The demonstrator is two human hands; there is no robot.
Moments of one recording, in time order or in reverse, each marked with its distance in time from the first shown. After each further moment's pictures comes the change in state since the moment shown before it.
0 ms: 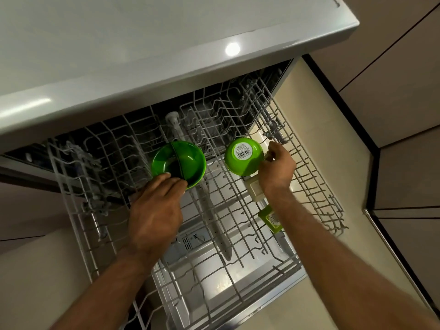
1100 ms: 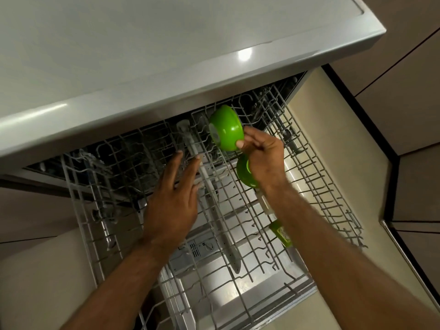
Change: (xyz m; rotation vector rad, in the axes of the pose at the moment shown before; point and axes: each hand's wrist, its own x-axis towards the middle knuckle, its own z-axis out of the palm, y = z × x) left_hand 0.032 0.004 0.005 -0.234 -0.052 -0.172; right_hand 0.003 -0.054 0.033 0.714 -0.373 -0.092
